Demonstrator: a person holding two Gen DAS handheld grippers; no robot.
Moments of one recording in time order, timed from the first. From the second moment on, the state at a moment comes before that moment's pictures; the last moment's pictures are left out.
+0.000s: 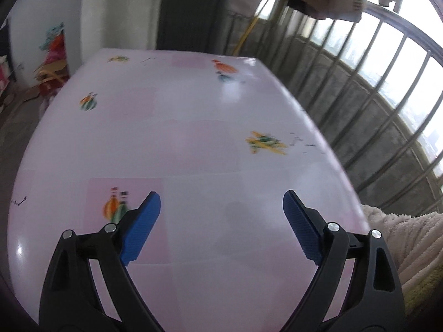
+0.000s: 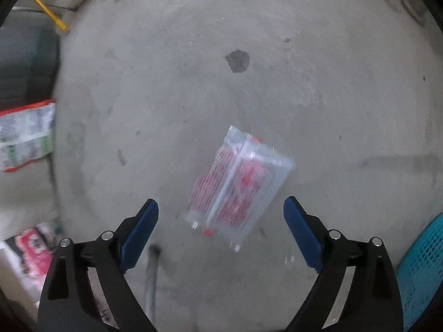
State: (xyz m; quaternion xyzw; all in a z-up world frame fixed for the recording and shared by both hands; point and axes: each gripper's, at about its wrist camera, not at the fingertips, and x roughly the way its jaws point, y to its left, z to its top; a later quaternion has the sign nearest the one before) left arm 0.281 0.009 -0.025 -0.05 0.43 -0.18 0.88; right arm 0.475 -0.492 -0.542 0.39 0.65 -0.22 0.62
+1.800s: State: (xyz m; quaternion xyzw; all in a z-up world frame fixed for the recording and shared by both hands) left arm 0.195 0.025 0.014 -0.08 0.31 -0.25 0.91; right arm 0.104 -0.531 -0.155 0.28 0.44 -0.22 0.82
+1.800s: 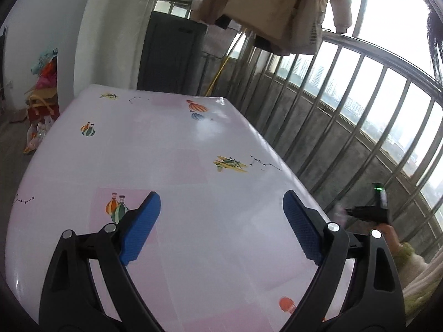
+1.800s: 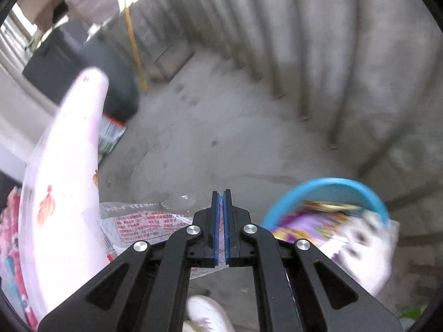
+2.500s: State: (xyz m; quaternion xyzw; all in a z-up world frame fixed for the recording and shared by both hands) left arm 0.142 0.023 0.031 -0.08 0.32 -0.27 0.91; right arm 0.018 -0.602 -0.366 0.32 0.54 -0.40 0.67
